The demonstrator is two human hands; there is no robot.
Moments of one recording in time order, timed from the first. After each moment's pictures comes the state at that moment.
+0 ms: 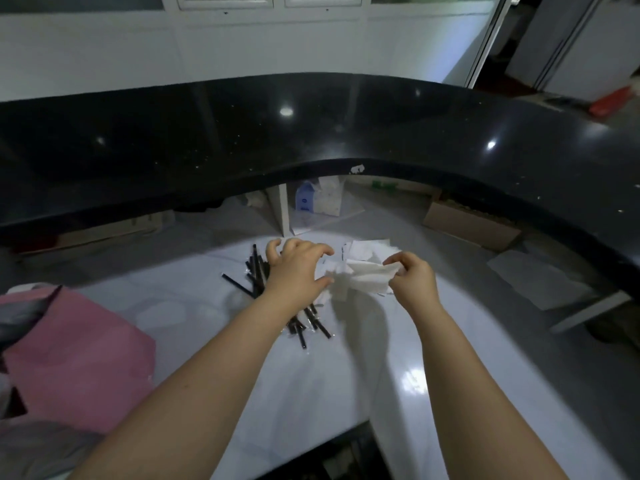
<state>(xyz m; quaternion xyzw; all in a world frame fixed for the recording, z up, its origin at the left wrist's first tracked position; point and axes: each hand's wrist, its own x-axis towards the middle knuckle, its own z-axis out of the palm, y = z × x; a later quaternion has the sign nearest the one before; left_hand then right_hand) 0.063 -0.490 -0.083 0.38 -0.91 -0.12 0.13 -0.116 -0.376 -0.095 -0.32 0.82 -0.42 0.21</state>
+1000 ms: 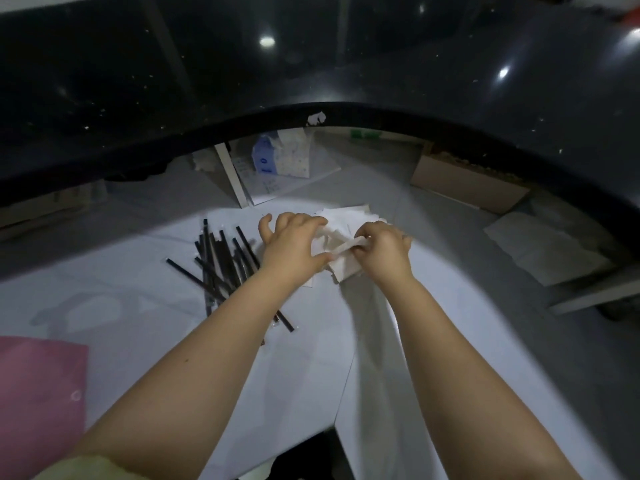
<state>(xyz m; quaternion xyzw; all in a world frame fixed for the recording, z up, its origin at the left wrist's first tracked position) -0.026 -0.504 -0.142 0.40 -0.90 -0.16 0.10 -0.177 -0.415 -0.167 -0.43 0.85 -0.25 0.15</state>
